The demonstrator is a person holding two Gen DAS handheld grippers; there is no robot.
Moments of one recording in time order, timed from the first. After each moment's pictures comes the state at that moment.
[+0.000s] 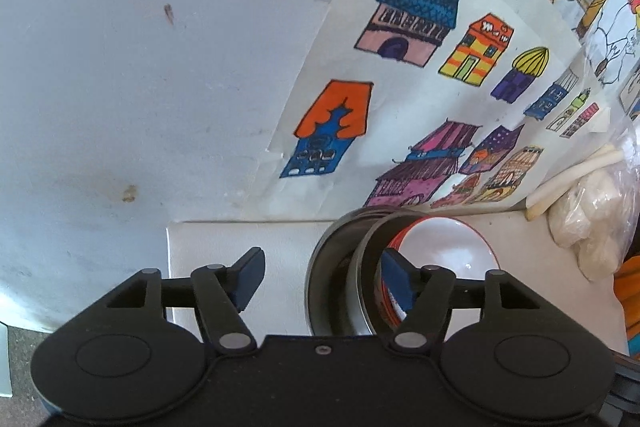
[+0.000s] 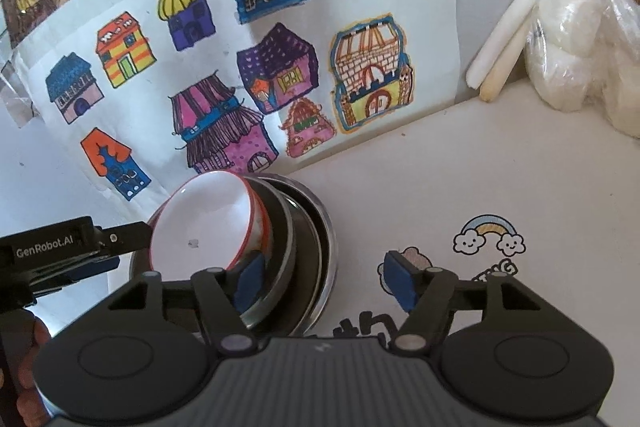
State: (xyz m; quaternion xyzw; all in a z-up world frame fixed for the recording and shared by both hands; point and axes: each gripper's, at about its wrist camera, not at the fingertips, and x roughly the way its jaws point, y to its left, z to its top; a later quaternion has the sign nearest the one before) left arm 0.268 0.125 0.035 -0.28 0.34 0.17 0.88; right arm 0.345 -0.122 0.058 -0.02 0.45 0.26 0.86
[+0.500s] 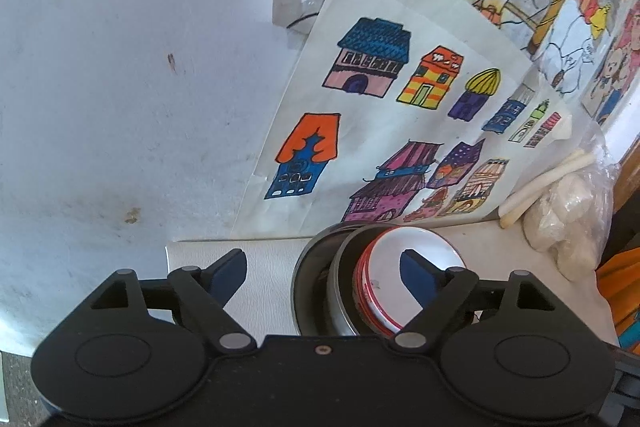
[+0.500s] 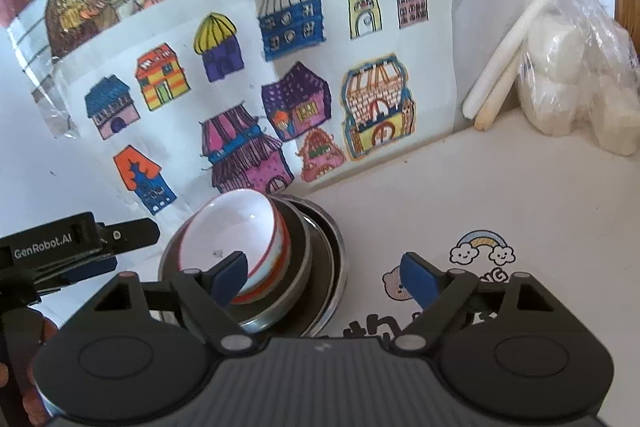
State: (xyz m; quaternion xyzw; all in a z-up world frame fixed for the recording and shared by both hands) left arm 0.241 0.114 0.055 -0.26 0.30 0.15 0.91; right arm 0.320 -0.137 0.075 -0.01 0.40 0.27 0.88
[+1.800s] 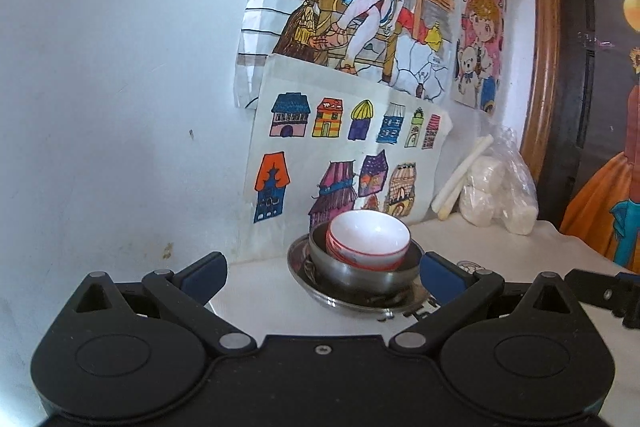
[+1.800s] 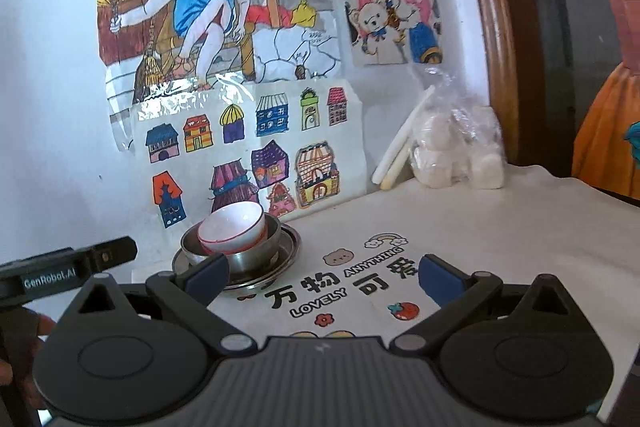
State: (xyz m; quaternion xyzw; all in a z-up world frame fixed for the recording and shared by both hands) left arm 0.094 0.062 0.034 -0.09 0.13 0.08 0.98; right arm 0.122 -0.216 0.095 0.01 0.20 0.18 0.96
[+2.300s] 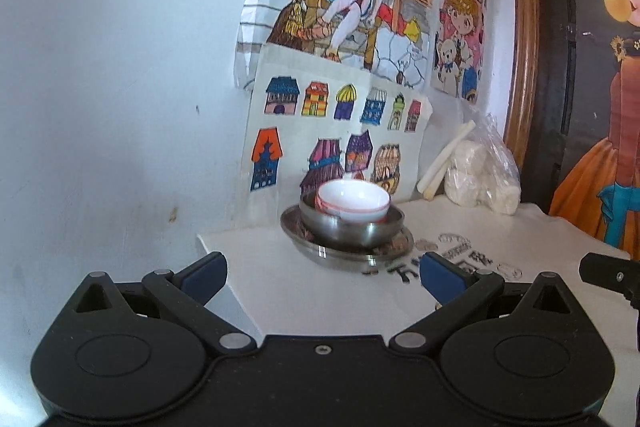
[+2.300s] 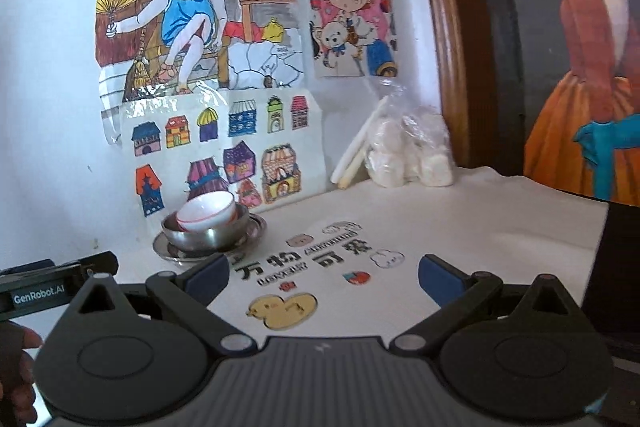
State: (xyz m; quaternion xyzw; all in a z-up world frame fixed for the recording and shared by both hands) left arm 0.044 0.037 0.005 -0.08 0.13 0.07 0.99; right arm 0.059 -0.240 0.078 0.01 0.17 0.12 0.98
